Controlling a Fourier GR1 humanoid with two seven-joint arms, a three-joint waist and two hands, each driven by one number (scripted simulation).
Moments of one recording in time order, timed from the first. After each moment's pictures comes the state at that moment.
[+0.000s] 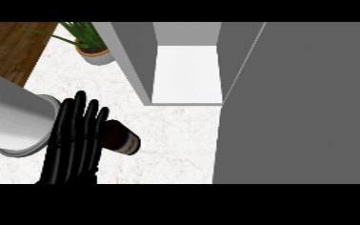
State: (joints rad) left arm -0.06 0.08 -0.68 -2.35 -0.47 0.65 0.68; right arm 0.00 -0.15 0.13 -2.46 -0.14 0.03 0.52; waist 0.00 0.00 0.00
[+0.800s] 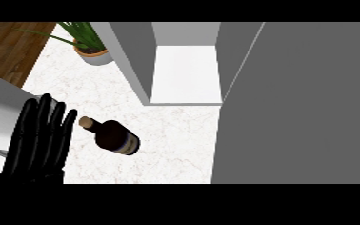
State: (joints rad) left arm 0.13 0.16 -0.45 -2.38 -0.12 0.58 0.47; right arm 0.01 -0.15 0.13 -2.48 -0.12 0.04 0.53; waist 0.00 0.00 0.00
